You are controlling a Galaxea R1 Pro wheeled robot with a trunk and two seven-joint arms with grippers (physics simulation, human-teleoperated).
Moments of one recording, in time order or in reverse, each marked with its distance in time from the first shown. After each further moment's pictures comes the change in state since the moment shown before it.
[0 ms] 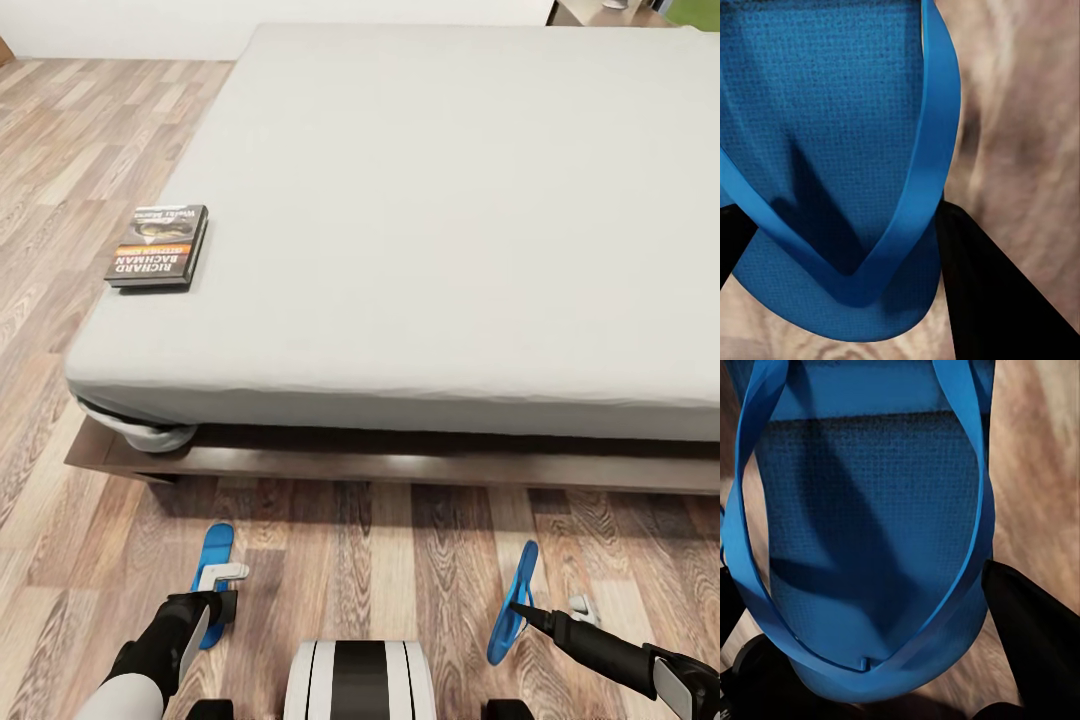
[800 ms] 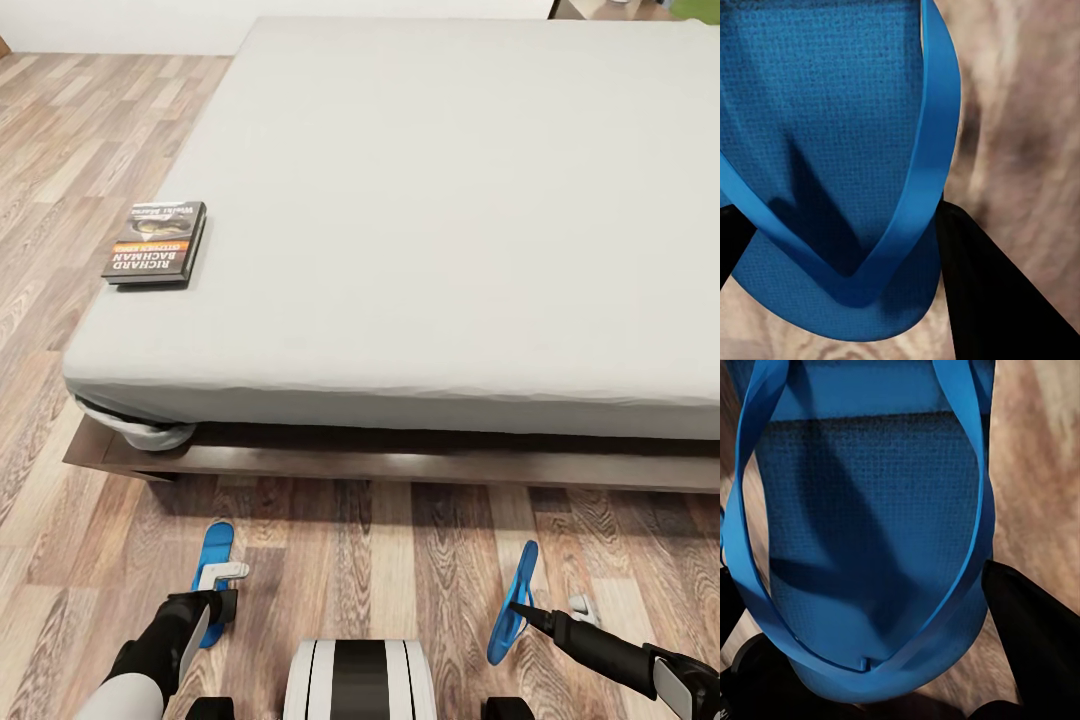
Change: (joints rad) left arm -0.001 0.000 -0.003 -0.003 -0.004 -0.001 0.000; right arm 0.000 0.000 -0.001 0.000 0.000 0.000 0.000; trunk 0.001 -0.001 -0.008
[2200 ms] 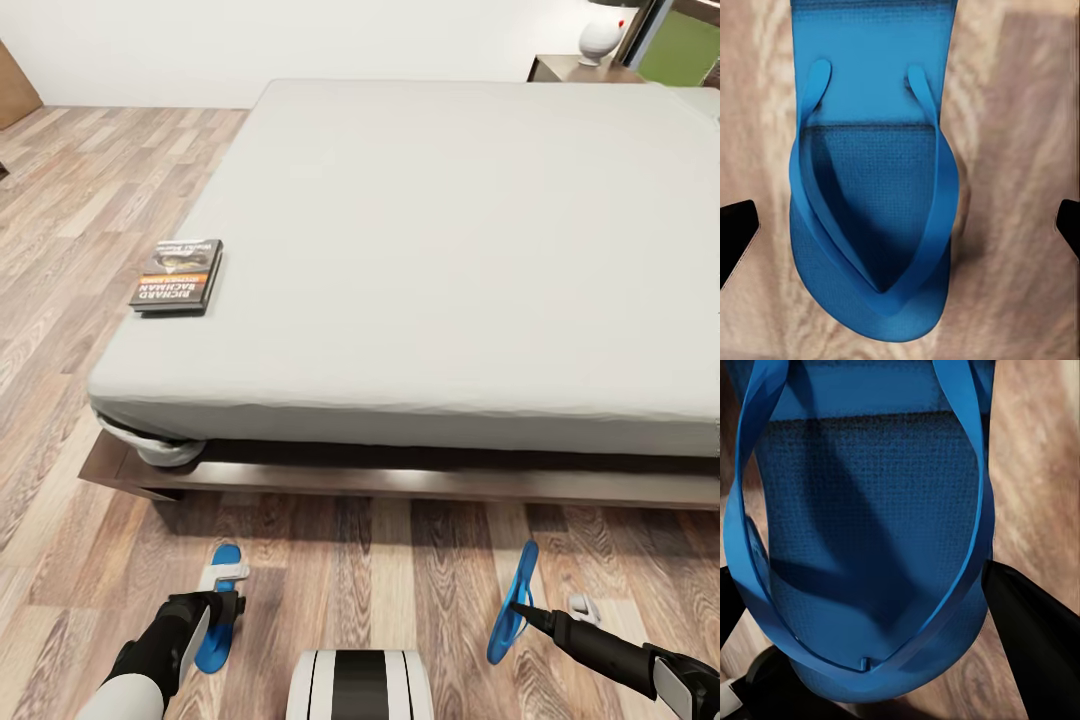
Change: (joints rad) left arm 0.001 0.000 -0.002 0.004 0.001 0.001 -0.001; right arm 0.000 0.000 -0.002 0.000 -0.001 -0.001 0.003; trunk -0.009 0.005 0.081
